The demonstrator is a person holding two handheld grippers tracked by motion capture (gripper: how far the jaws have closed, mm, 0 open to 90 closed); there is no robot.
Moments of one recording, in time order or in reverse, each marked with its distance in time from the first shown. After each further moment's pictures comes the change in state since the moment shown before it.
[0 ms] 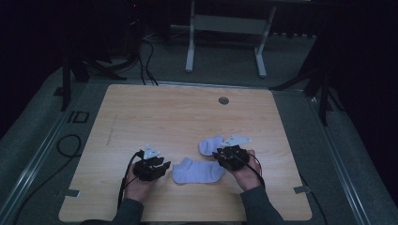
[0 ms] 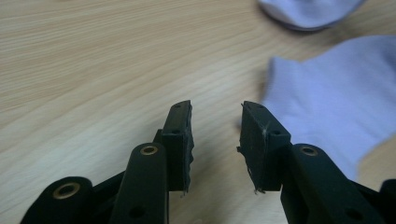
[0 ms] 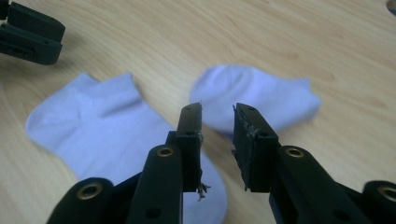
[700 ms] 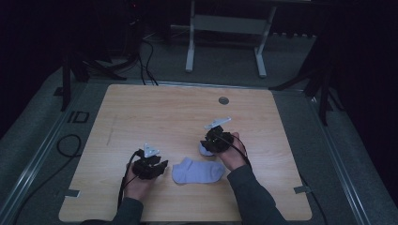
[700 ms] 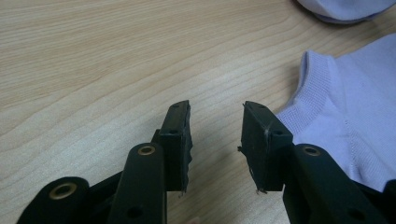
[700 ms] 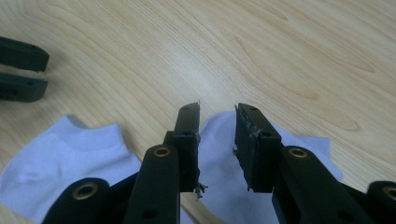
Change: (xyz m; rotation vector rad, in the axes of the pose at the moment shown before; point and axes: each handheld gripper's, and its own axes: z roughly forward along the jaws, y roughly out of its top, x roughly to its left) left arm 0.002 0.000 0.006 0.027 0.045 -0.007; right arm -0.007 0.052 0.044 0.113 0.031 -0.018
